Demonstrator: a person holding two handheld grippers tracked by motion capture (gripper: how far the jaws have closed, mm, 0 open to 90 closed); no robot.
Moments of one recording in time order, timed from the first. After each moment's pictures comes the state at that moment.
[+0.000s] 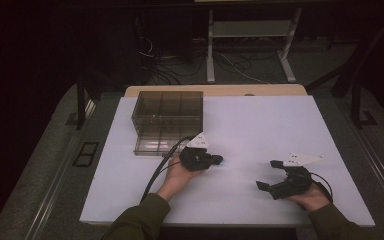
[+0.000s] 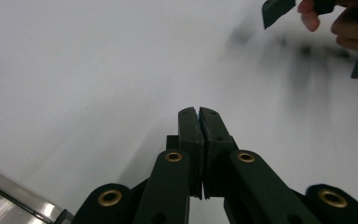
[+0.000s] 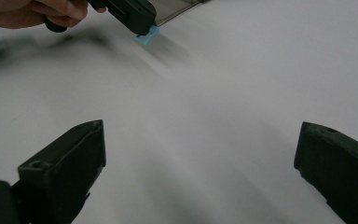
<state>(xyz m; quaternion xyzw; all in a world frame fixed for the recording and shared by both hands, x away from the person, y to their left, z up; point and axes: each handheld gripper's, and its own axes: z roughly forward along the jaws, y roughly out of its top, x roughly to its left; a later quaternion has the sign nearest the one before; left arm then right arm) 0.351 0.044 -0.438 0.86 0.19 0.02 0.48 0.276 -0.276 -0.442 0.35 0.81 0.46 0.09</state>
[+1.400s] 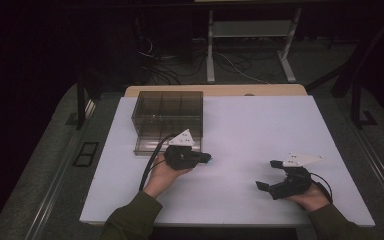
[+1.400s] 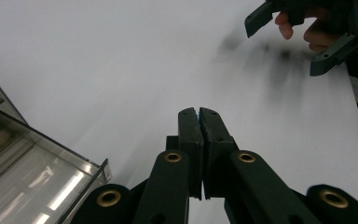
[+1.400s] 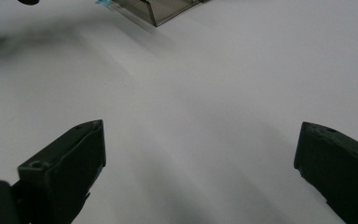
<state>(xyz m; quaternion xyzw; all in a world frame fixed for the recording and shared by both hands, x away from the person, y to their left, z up) 0.345 0.083 -0.414 0.85 0.20 0.03 0.48 0.275 -0.275 -0.443 0.35 0.81 0.46 0.10</state>
